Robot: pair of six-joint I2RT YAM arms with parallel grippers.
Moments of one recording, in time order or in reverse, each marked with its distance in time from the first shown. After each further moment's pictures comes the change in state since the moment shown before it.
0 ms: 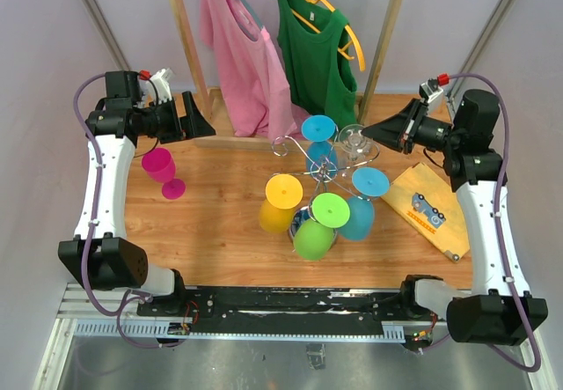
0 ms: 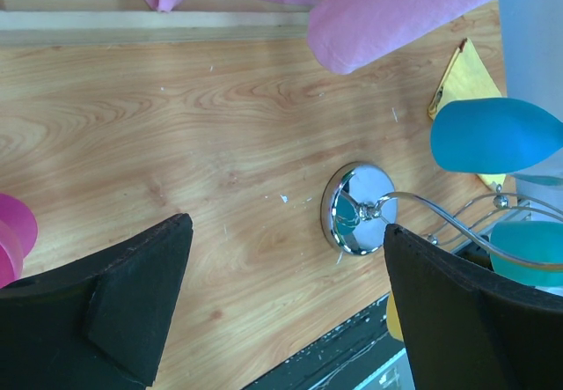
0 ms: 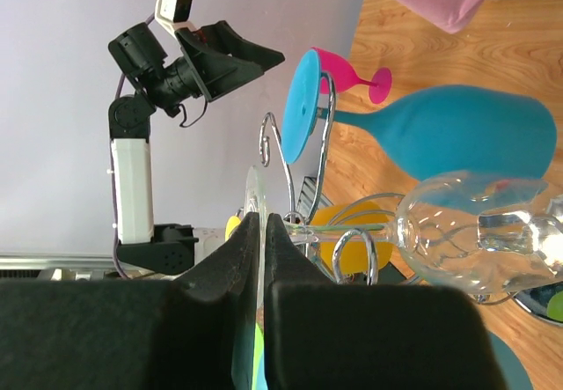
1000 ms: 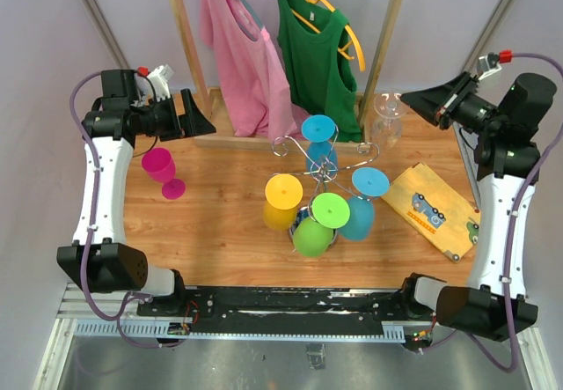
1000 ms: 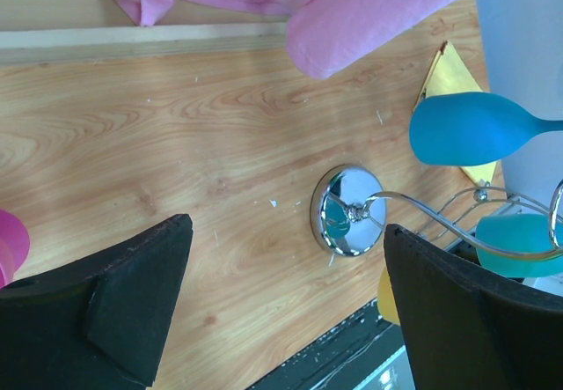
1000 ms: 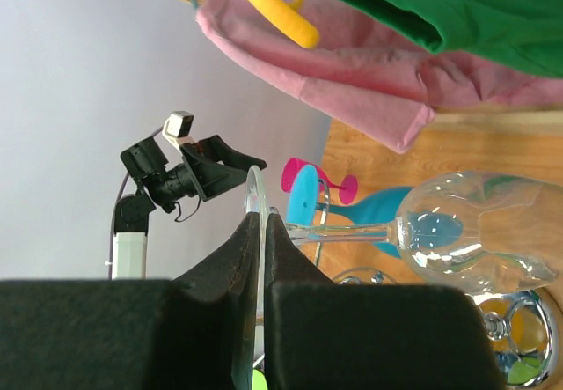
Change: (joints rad) left arm 0.000 -0.019 0.016 -0.001 0.032 -0.002; right arm -0.215 0.044 0.163 0.025 0.065 0.031
